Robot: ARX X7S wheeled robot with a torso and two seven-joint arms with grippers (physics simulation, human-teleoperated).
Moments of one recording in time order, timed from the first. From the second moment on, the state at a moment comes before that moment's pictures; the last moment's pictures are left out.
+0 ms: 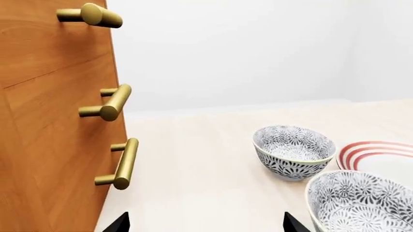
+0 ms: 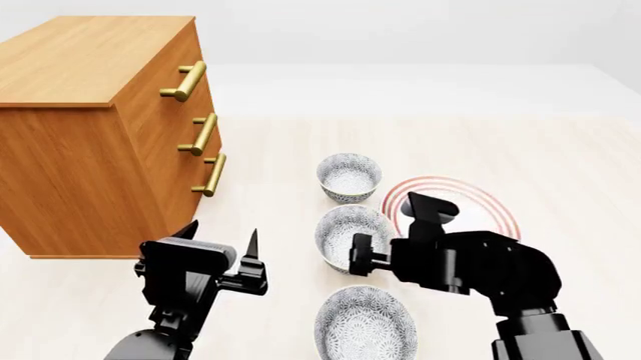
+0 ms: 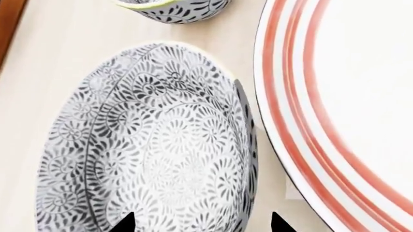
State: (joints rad) left arm -0.19 -0.31 0.20 0.24 -0.35 -0.36 -0.09; right arm 0.87 0.23 -0.22 0.53 0.93 1.18 0.25
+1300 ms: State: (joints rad) left arm -0.19 -0.32 0.20 0.25 -0.37 -0.36 -0.12; right arm 0.99 0.22 -0.25 0.46 0.93 1.11 0.23
